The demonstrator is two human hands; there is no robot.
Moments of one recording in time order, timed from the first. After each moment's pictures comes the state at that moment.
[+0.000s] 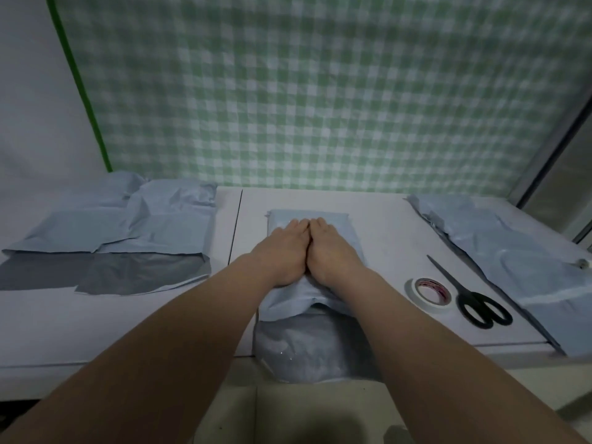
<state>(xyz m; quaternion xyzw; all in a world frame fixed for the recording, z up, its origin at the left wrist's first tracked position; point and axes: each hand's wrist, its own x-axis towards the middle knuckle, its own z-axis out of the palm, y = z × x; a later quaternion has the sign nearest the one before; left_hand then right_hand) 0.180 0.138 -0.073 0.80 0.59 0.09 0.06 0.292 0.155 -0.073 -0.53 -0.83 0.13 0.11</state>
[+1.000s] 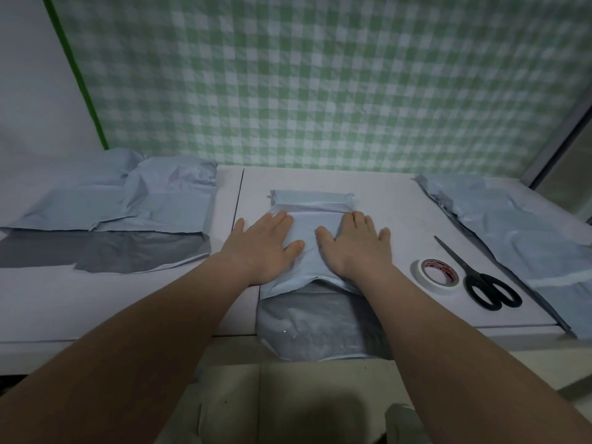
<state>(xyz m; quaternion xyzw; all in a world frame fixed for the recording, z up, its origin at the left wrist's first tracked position) 0.155 0.111 -0.088 0.72 0.69 0.02 0.08 0.318 0.154 -0.093 -0.66 -0.75 0.06 0.05</state>
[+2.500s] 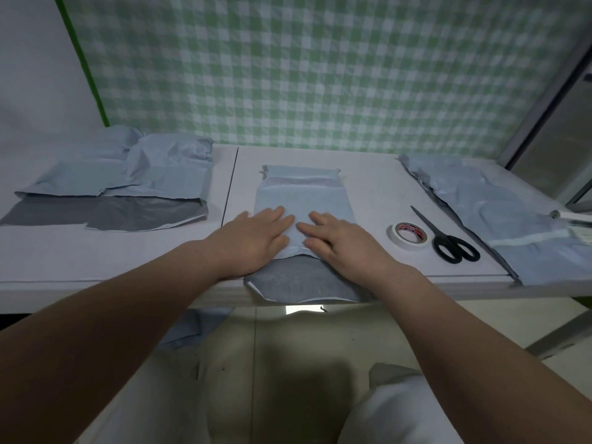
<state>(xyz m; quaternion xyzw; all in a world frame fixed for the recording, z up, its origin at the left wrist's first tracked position) 0.165 0.043 -0.074 0.79 0.60 0.01 0.08 0.354 0.077 -0.078 -0.43 -0.89 0.12 0.08</state>
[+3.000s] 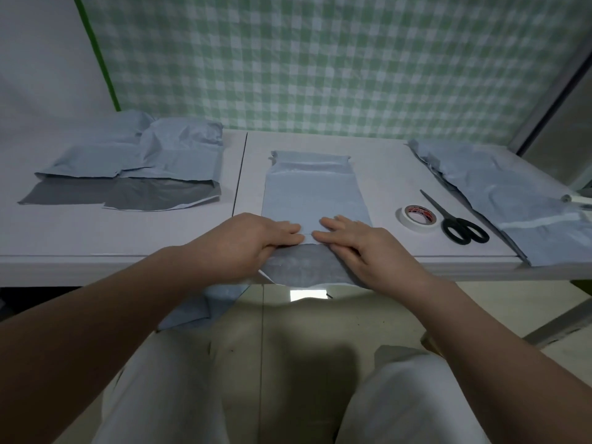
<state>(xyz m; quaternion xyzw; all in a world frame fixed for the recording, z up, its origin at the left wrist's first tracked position) 0.146 0.001 -0.085 0.85 0.50 0.17 0.08 0.377 0.037 -0.090 -0.37 -0.90 0.13 0.19</state>
